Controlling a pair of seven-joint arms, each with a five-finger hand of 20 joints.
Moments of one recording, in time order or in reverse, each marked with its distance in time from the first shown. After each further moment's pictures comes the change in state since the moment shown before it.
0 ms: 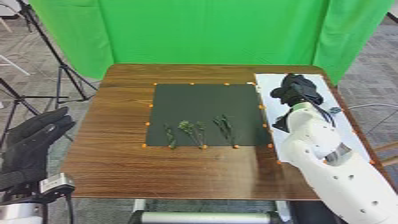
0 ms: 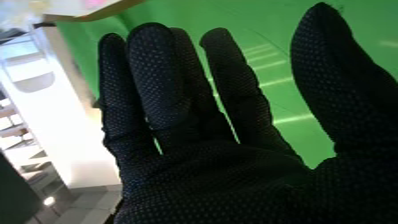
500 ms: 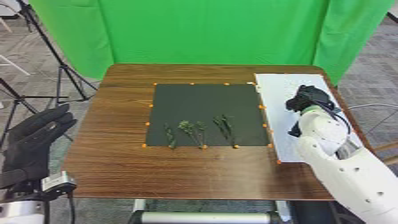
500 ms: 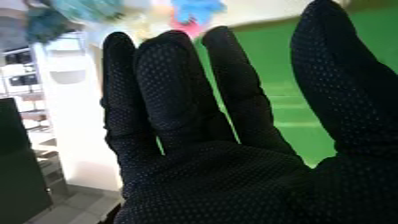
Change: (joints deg) left arm -1.2 0.8 0.7 0.1 -0.2 0.1 0.5; right arm 1.9 2.8 -0.3 7.7 1.1 -8.0 1.5
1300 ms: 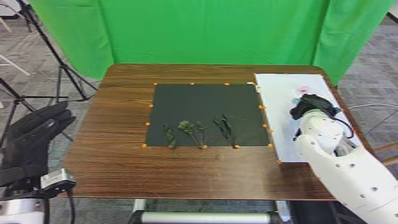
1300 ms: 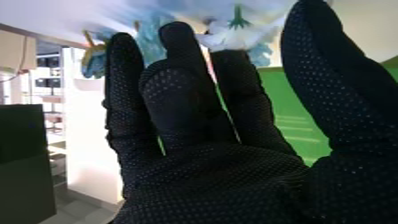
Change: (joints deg) left arm -0.7 0.0 -0.1 0.0 -0.5 0.0 0.2; right arm 1.0 -1.3 -0.3 4.1 0.0 -6.1 2.3
